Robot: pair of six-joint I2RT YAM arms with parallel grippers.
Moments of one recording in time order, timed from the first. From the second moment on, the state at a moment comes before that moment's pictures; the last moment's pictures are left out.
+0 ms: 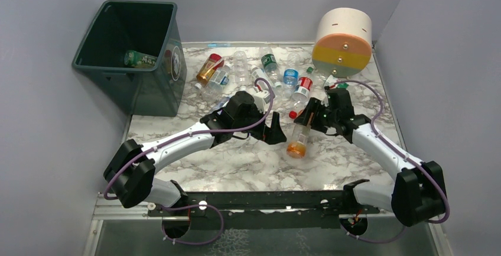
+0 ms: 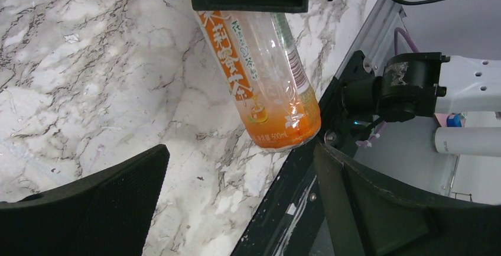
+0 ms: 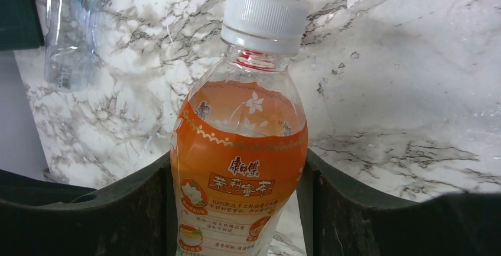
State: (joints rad) left arm -0.83 1.38 0.90 -0.07 0.41 -0.50; right arm 0.28 1.20 0.71 -0.29 -0.24 0.63
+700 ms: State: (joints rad) left arm -0.83 1.35 0.89 -0.06 0.42 -0.53; right arm 0.46 1.19 0.71 -0.29 -0.23 0.71
